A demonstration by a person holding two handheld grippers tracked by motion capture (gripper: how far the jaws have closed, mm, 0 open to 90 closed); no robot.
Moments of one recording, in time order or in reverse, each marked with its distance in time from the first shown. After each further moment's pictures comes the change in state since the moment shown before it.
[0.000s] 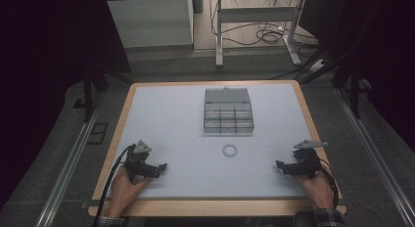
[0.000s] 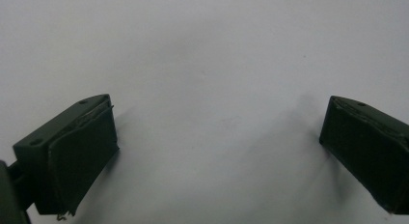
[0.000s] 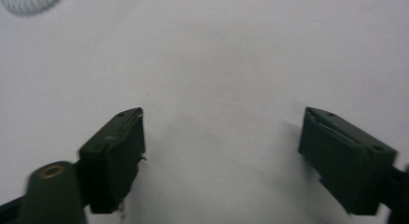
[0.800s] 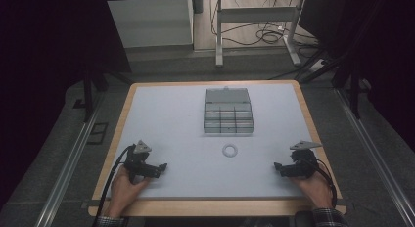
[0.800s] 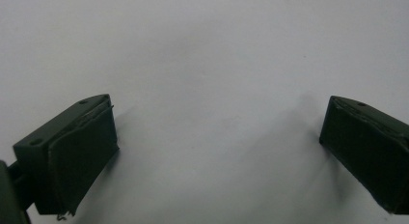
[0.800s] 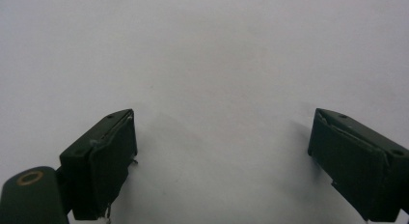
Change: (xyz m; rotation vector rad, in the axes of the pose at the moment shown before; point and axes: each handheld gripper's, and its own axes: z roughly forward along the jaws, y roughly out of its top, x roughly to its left) left arm 0.000 0.000 0.000 0.000 0.000 0.000; right arm 0.007 0.001 0.003 0.030 -0.033 -0.034
